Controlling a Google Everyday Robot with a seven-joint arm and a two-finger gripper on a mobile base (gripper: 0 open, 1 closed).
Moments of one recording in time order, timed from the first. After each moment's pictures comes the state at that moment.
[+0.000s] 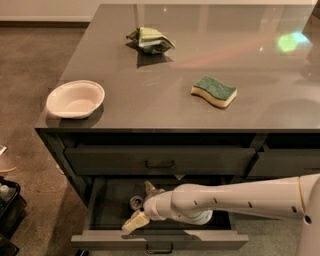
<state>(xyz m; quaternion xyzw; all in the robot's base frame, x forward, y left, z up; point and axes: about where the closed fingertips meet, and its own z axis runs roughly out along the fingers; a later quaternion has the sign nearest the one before) 0.469 0.083 0.465 -0.50 0.75 0.24 0.36</state>
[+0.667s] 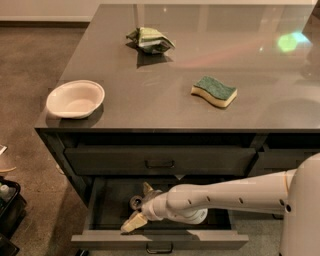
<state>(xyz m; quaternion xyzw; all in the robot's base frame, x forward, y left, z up) 0.474 0.090 0.444 -0.50 0.76 0.23 0.35</state>
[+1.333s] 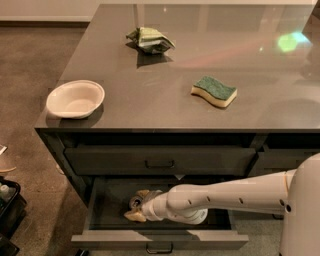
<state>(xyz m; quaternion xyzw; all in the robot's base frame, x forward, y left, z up) 0.474 0.091 0.443 -0.50 0.76 0.23 0.35</state>
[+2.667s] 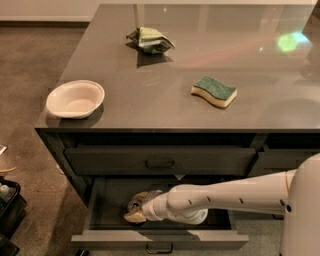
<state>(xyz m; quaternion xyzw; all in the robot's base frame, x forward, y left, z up) 0.474 0.091 0.444 -0.50 0.76 0.23 0.35</state>
